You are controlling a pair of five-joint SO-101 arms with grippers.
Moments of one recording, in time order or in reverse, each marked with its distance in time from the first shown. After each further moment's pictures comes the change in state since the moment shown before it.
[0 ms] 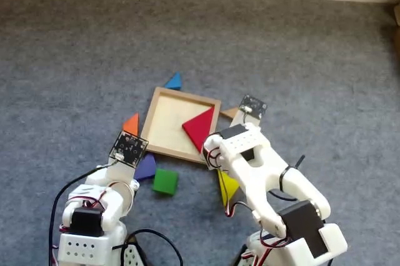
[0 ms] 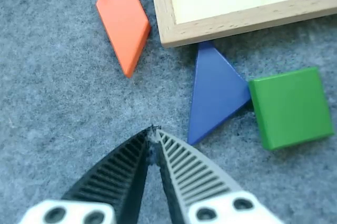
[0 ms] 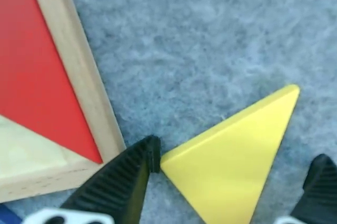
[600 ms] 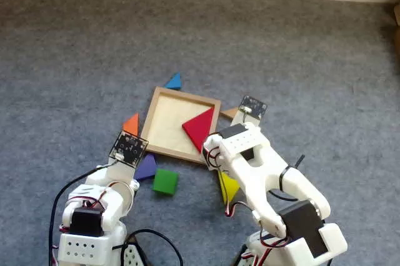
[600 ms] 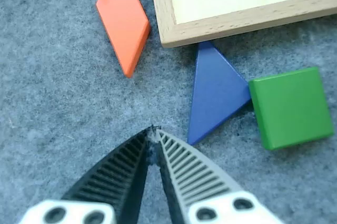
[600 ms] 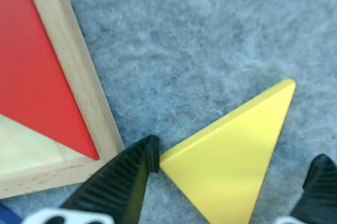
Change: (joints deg) left arm 0.0 0.0 0.0 0.0 0.0; right arm -0.1 0.0 -0.4 1.6 0.0
